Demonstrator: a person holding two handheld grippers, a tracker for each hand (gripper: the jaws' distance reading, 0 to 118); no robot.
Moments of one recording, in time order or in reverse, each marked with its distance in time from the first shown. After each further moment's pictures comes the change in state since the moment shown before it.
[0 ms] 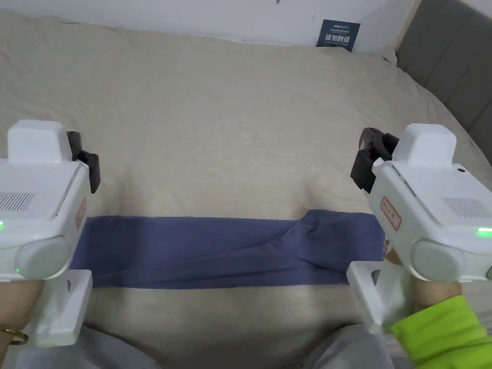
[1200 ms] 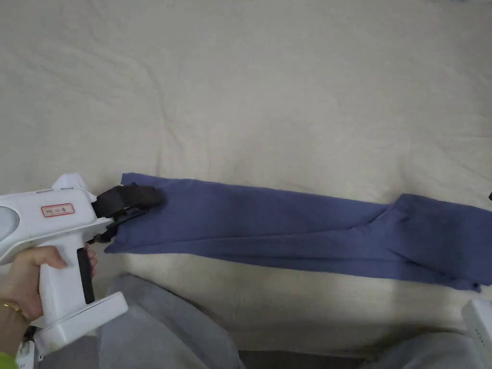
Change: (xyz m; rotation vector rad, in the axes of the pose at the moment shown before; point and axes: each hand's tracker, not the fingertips) left arm -0.137 -0.146 -0.088 -0.700 -0.374 0.844; right arm 0.007 -0.021 -0.015 -0.175 -0.031 -0.033
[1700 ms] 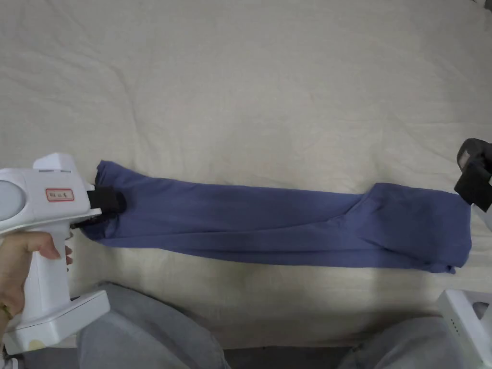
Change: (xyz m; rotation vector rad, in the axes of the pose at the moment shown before) left arm 0.085 0.013 0.006 0.014 0.305 -0.351; right arm 0.003 0.000 0.009 -0.011 0.015 0.007
